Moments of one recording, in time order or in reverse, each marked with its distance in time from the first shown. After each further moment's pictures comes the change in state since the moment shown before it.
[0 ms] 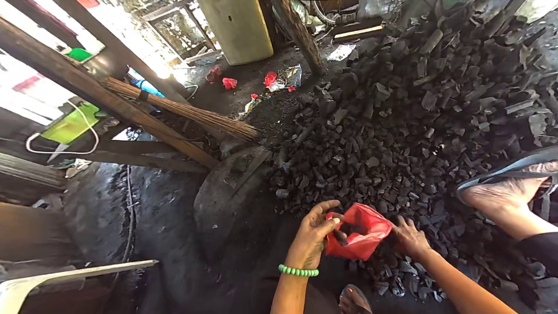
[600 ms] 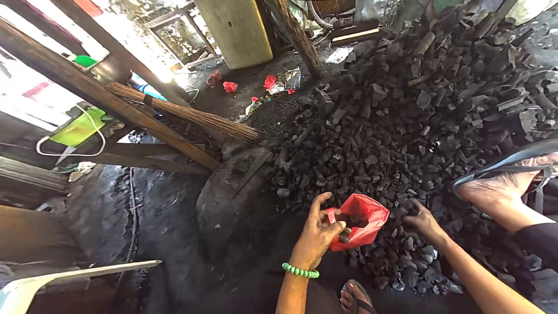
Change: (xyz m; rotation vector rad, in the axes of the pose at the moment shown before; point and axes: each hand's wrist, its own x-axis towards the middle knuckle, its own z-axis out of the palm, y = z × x) left_hand -0.013 0.001 0.006 0.162 -0.024 0.062; right_hand -0.009 0.030 -0.024 1.048 0.355 -0.063
